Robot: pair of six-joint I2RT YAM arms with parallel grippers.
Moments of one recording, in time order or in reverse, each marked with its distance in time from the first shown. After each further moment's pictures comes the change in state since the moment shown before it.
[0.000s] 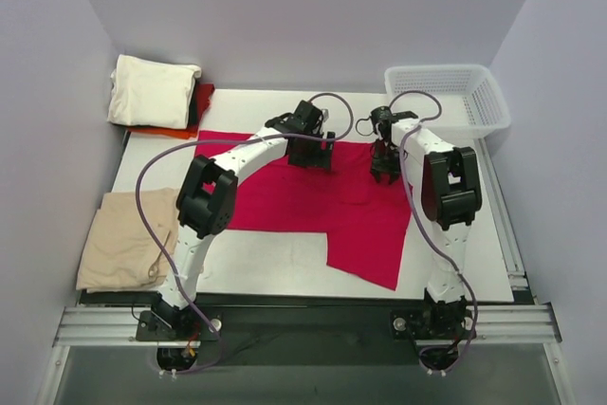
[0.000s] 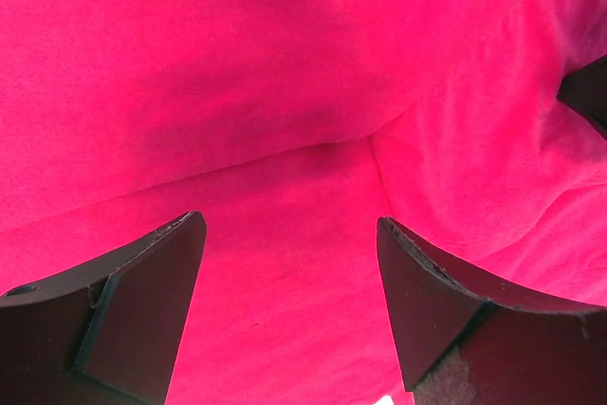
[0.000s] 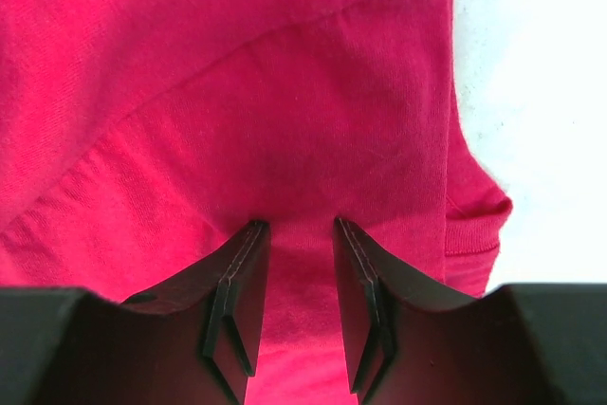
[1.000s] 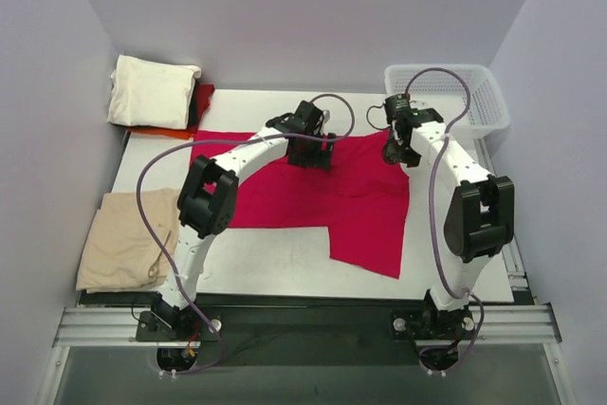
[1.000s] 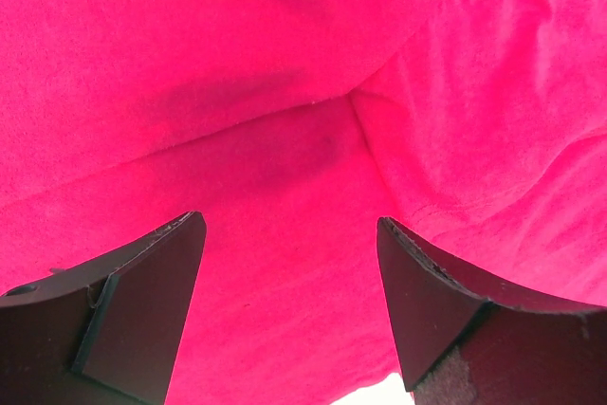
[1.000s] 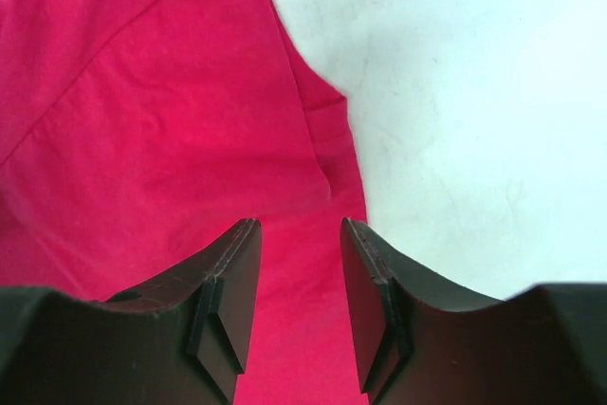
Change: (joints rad) left arm 0.000 0.006 0.013 -0.022 0.000 0.032; right arm 0.005 -0.288 -0.065 0.000 0.170 -0.021
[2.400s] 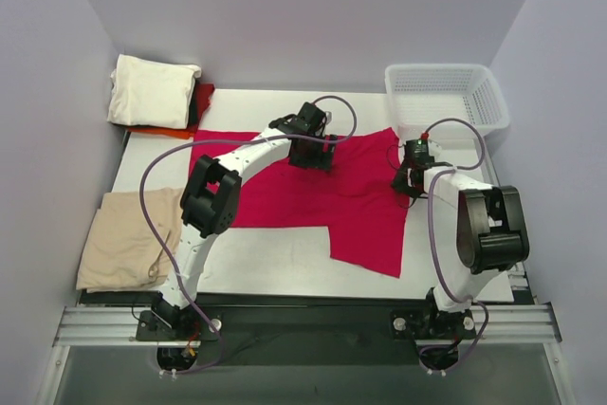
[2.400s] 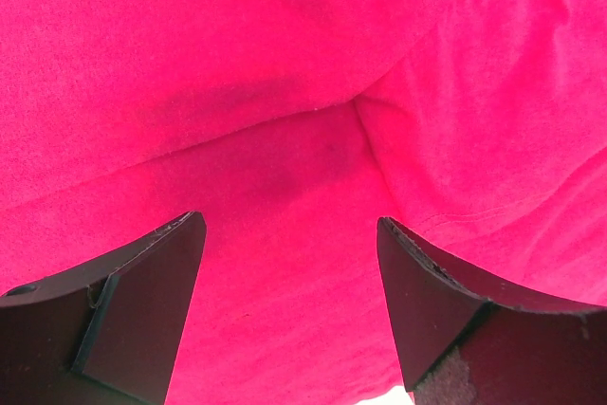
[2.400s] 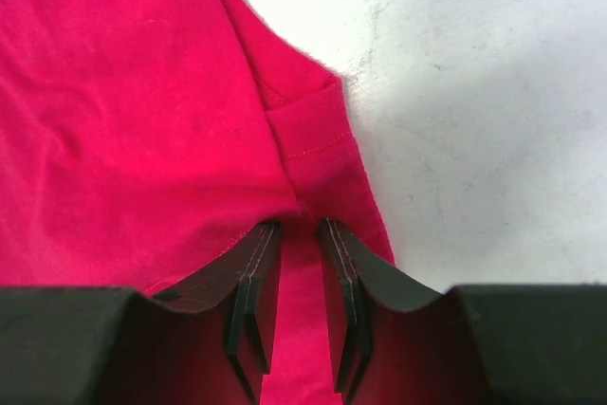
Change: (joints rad) left arm -0.012 0.024 0.016 0.000 -0.027 0.000; right arm -0.131 -0.158 -0.631 0.652 -0.214 0.089
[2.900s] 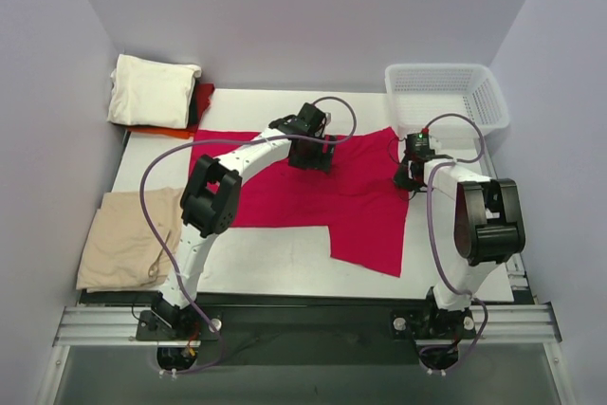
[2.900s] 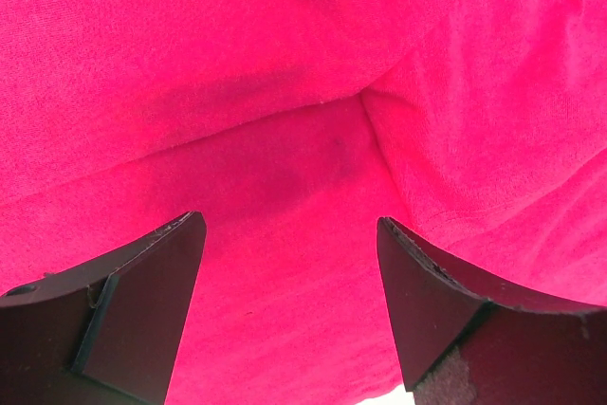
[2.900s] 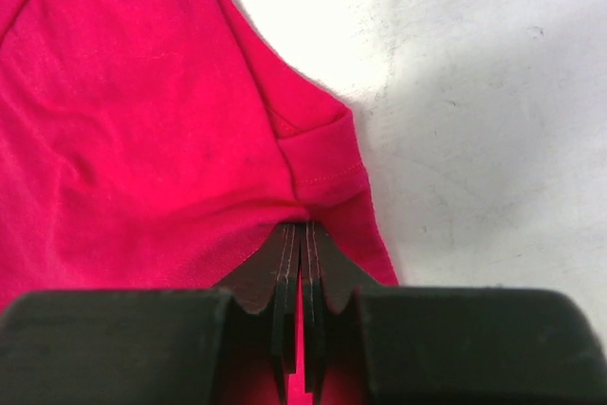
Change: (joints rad) left arm 0.000 0.000 -0.009 -0.002 -0.004 0.000; right arm -0.014 0.069 0.084 -0.041 -0.033 -0.004
